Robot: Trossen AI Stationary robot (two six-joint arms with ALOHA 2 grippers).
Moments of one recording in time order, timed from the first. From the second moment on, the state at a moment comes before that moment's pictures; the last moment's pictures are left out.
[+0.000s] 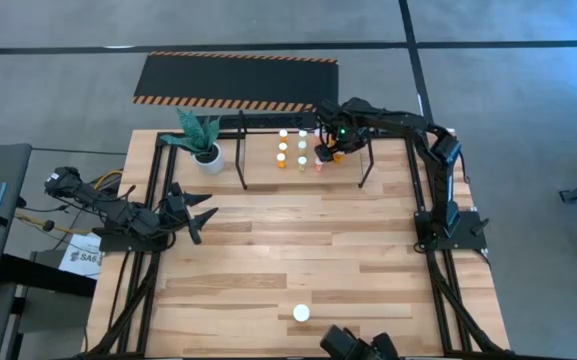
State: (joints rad) left arm -0.45 0.22 0.03 0.01 -0.92 -0.18; right arm -0.68 2.01 1.59 -1.09 0.02 0.47
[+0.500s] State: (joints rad) left arm -0.45 0.22 0.03 0.01 -0.92 -0.18; right arm -0.62 1.94 1.59 -1.17 0.02 0.51
